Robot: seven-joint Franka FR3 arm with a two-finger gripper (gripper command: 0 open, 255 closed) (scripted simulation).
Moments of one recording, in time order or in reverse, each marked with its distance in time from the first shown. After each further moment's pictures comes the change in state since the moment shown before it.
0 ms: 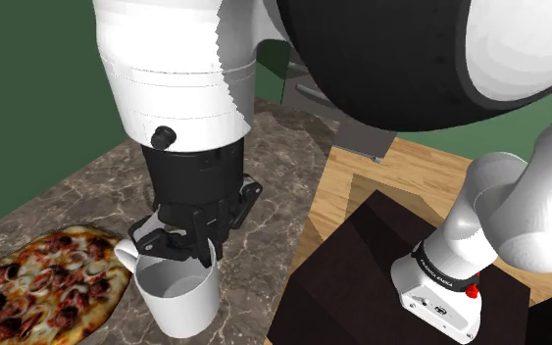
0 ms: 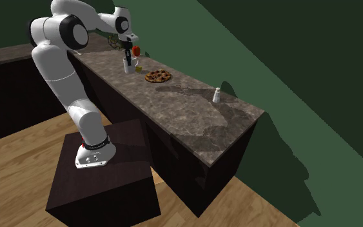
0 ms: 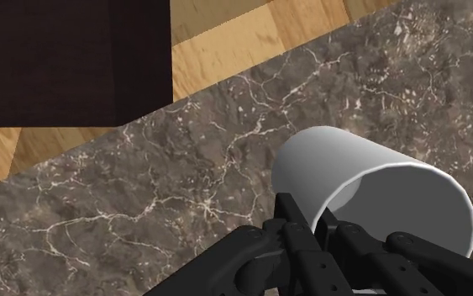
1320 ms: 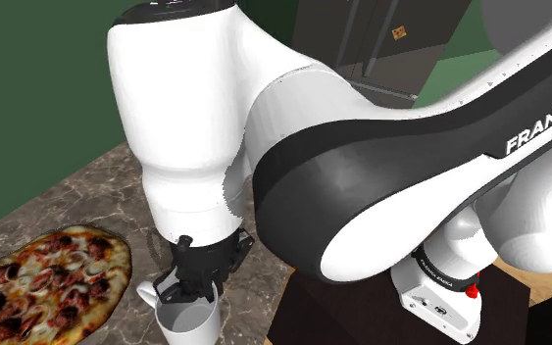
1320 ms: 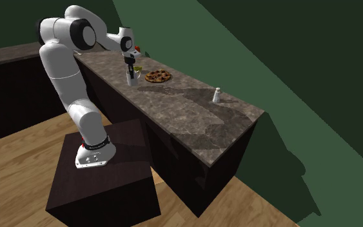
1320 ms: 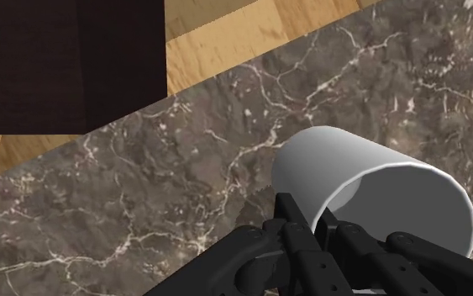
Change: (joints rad) arm 0.010 0.088 0.013 -0.189 -0.042 0.264 0.022
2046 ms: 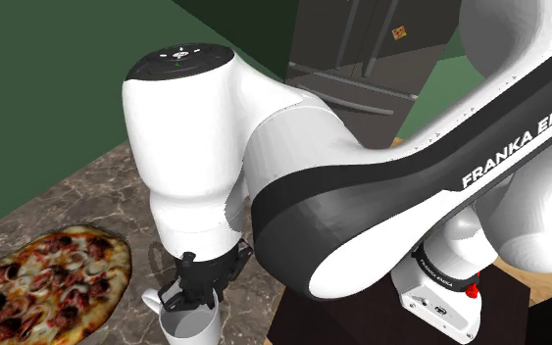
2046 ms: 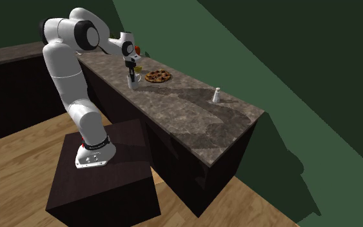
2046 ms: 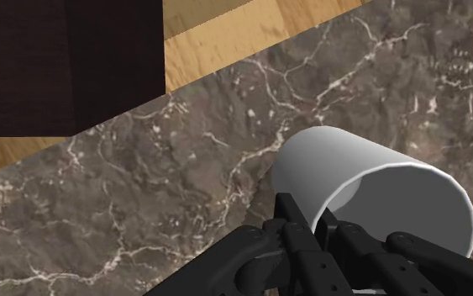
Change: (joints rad) arm 0.003 0.038 0.000 -0.037 -0.023 0.069 0.012
